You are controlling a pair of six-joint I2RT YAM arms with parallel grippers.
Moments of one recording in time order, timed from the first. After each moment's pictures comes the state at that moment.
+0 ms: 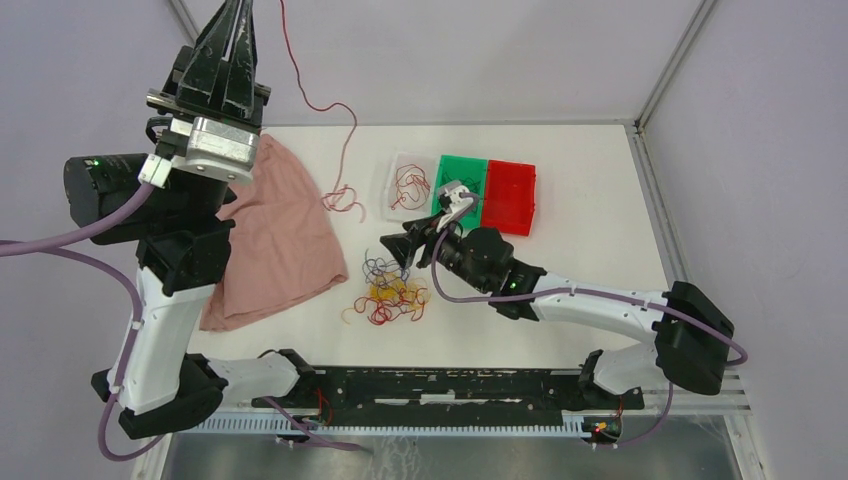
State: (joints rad) left arm -0.71 1.18 1.95 0.17 0.13 0.94; right arm 1.05 1.38 0.86 0.54 0.19 0.42
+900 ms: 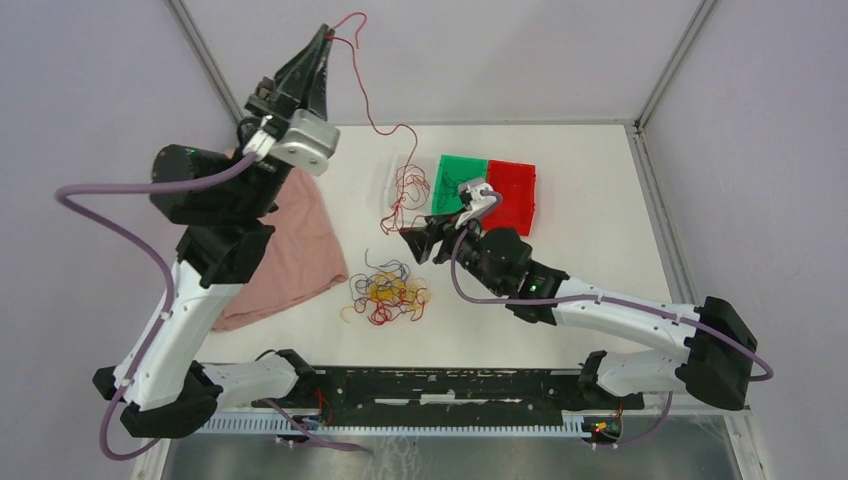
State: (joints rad) left arm -0.71 1.13 1.68 0.13 0.06 0.89; right arm 1.04 1.25 0.84 0.40 0.32 0.41
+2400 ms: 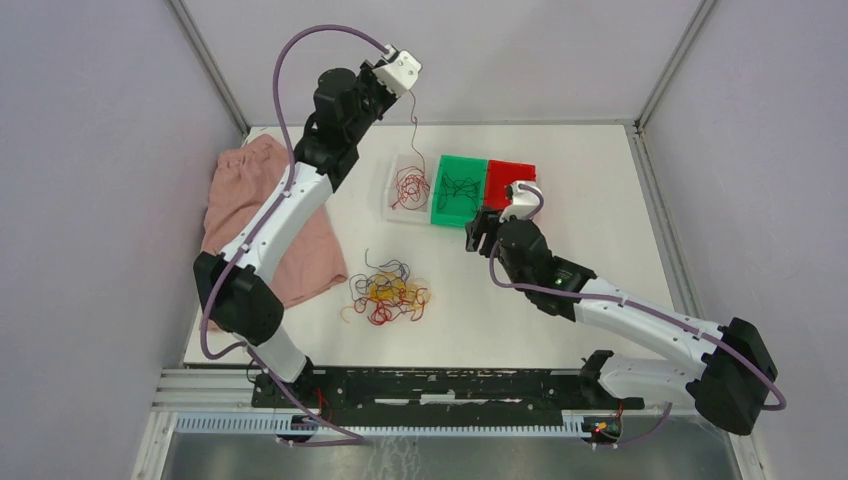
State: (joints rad) left arm -0.43 1.65 1.66 0.02 -0.04 0.66; right arm 0.86 1.13 0.76 0.02 0.58 0.52
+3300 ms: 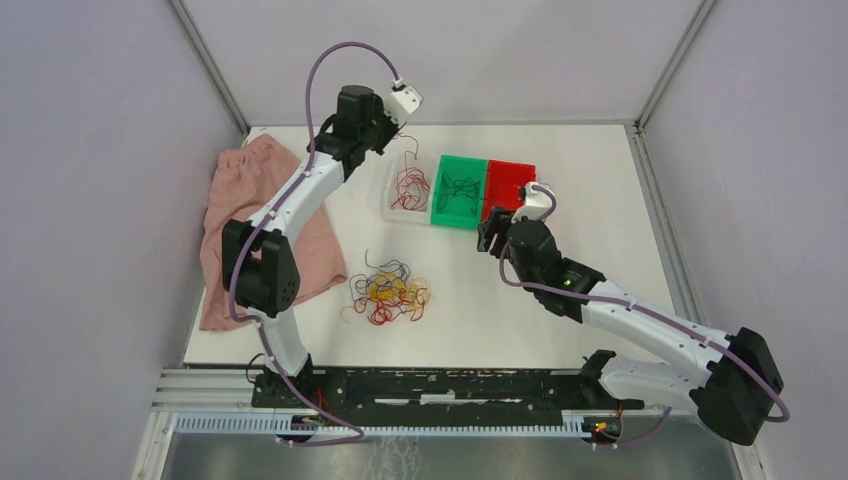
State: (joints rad) left arm -0.35 1.85 1.68 -0.26 0.06 0.59; right arm 0.81 1.08 0.72 -0.02 0.57 0.55
